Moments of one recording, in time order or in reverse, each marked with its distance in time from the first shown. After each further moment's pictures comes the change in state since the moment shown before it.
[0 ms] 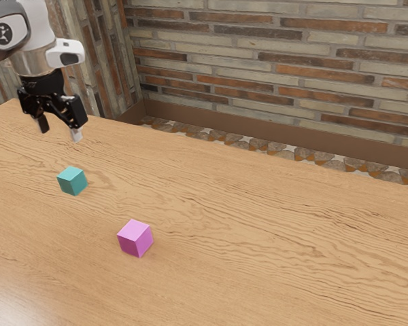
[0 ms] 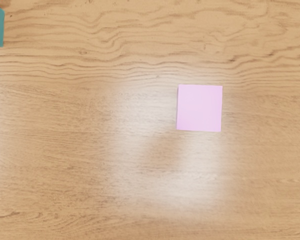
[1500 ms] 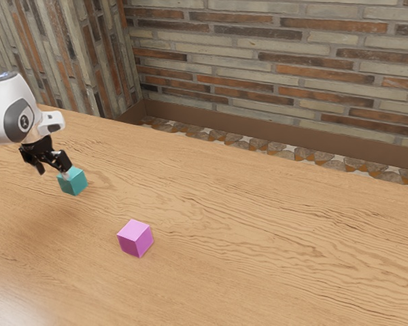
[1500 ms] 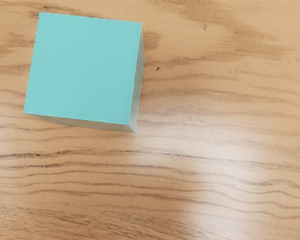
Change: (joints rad) arm 0.618 0.626 -0.198 0.032 -0.054 0.688 0.369
